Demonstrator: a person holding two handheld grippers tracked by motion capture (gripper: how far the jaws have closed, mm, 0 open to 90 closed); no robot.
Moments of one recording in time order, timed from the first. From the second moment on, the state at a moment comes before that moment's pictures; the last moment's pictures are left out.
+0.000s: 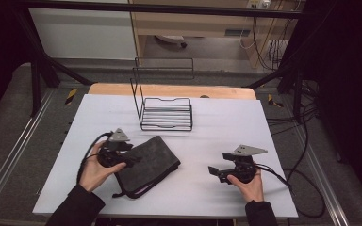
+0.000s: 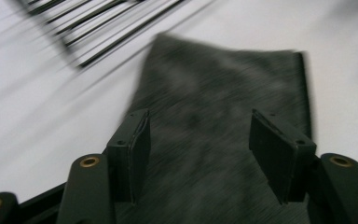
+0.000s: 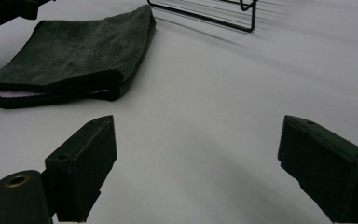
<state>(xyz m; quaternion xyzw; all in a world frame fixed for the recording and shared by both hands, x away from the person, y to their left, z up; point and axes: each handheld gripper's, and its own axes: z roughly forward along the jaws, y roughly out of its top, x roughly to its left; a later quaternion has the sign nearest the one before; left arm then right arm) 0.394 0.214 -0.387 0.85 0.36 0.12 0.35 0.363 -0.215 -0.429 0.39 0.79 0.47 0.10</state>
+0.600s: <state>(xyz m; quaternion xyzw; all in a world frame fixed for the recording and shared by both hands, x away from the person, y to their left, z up) 0.397 0.269 -0.429 0.85 0.41 0.09 0.32 0.388 -0.103 -0.439 0.40 0.80 0.45 0.08</state>
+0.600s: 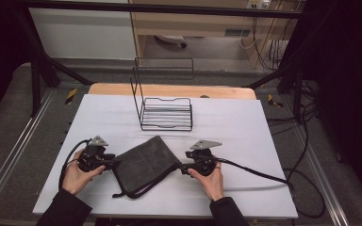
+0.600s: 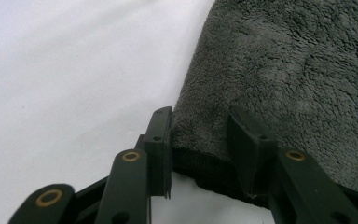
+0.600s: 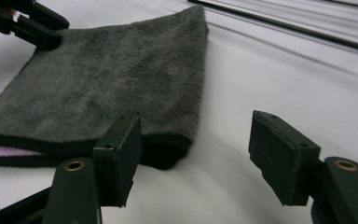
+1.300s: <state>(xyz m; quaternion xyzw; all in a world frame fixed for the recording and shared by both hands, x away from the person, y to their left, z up) 0.395 0.265 -0.430 0.85 0.42 0.07 0.31 0.385 -0.085 -0.457 0.43 0.79 0.43 0.03</state>
